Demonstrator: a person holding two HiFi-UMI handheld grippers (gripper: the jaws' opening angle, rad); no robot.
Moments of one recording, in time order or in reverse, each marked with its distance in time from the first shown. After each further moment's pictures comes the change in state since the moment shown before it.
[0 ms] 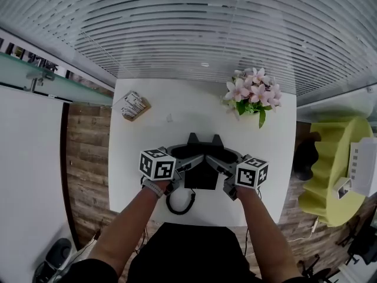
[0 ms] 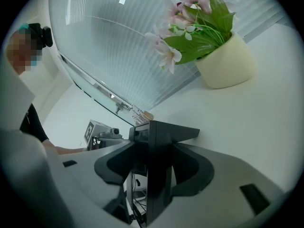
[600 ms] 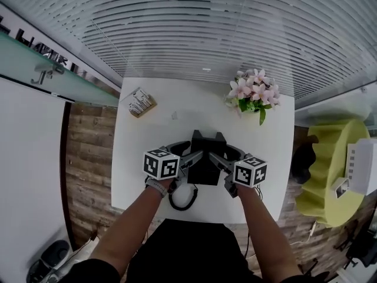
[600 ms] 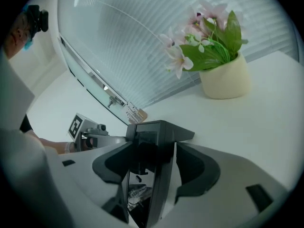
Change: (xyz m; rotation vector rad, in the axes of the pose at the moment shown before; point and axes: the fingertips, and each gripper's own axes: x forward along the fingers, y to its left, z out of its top) left arm -0.020 0.008 -0.003 0.022 -0.052 0.142; right arm -0.006 0.002 0.001 -0.109 0.007 -0.154
